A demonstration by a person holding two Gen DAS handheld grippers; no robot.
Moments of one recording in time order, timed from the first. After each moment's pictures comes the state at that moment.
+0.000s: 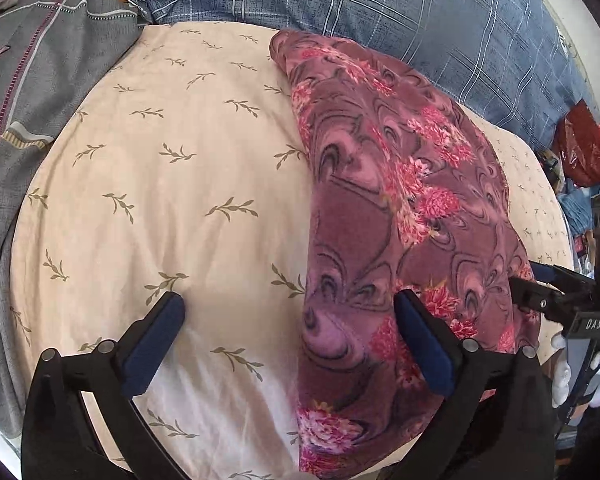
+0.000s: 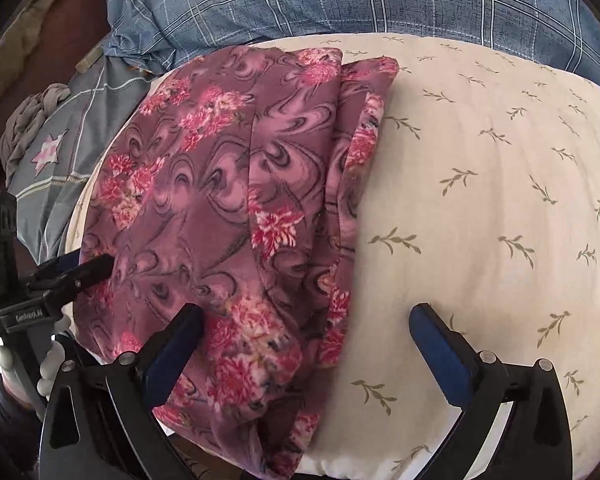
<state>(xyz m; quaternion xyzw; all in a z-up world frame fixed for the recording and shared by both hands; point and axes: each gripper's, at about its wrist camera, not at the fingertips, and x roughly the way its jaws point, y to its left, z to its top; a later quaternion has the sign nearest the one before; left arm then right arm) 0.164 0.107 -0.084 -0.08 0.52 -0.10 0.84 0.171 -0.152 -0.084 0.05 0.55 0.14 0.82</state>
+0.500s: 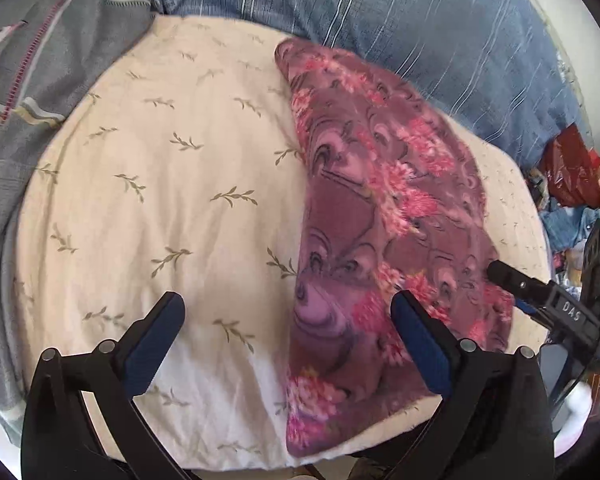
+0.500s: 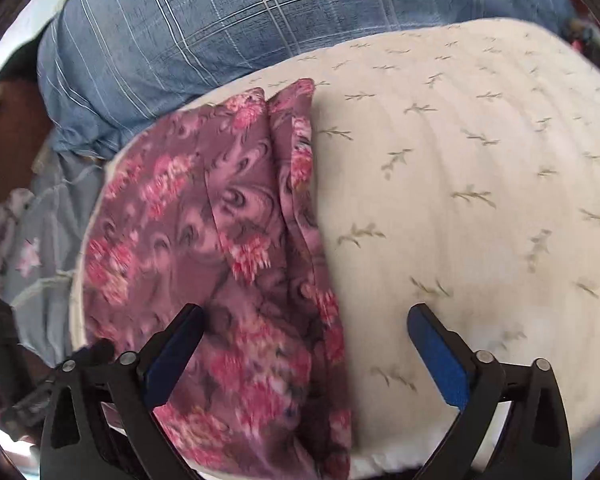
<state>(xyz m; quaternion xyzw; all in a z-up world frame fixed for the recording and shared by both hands) 0.149 0.124 -0.070 -0.13 0.51 -0.12 0.84 0.144 -0.167 -0.070 0.17 0.51 0.01 0.84</state>
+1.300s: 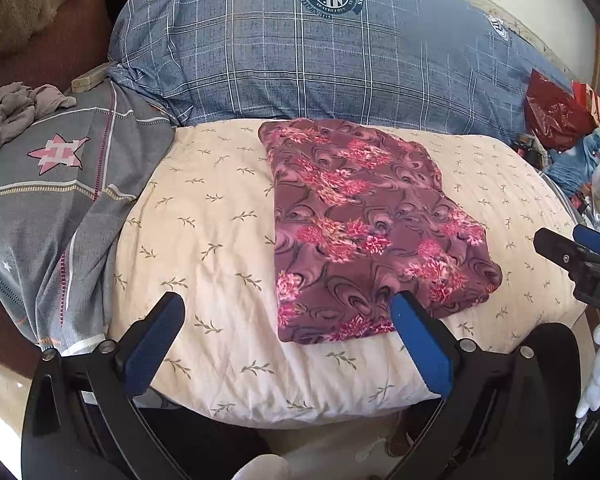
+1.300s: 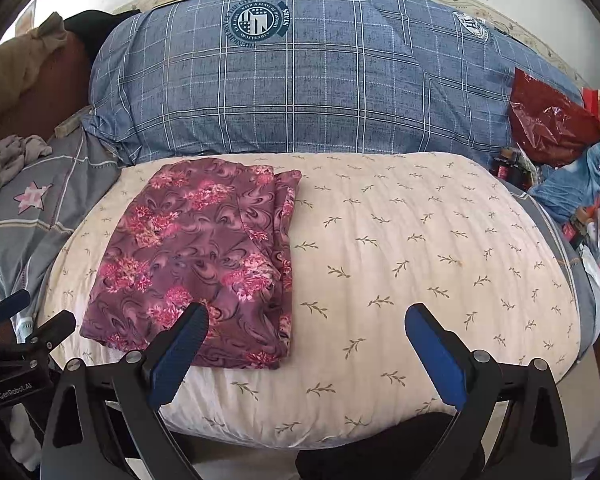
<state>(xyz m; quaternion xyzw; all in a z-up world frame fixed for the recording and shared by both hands) 0.037 0.091 -0.022 0.02 0.38 -0.07 0.92 0.013 -0.139 0.001 0.00 0.36 -0.05 0.93</state>
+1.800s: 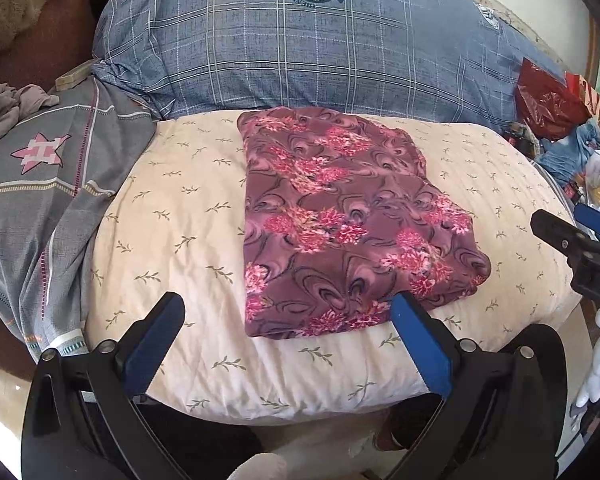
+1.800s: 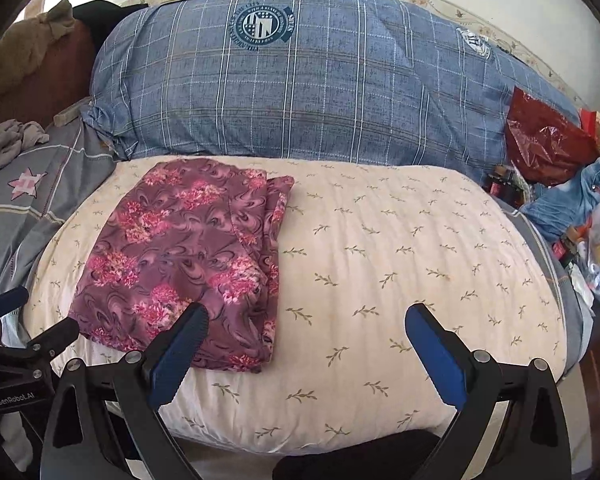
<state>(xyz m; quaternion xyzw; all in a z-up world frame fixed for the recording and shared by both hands) 0.036 0.069 -0.027 0.02 0.39 -0.09 0.92 0.012 -0.144 0.004 -0.03 0.34 -0.06 0.94</state>
